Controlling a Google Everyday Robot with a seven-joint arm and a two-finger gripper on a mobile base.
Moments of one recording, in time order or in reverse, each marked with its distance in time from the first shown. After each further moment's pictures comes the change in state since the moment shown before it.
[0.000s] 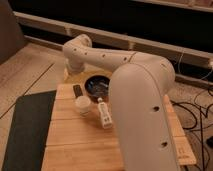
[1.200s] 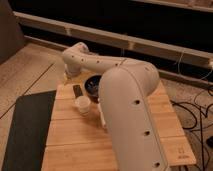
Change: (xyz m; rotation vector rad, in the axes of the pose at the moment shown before) arm -0.024 0.017 0.070 -0.058 -0.032 -0.140
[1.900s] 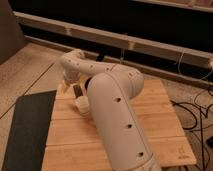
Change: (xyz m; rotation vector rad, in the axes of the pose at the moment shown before) arm 0.024 -0.005 0.055 -0.032 0.144 0.035
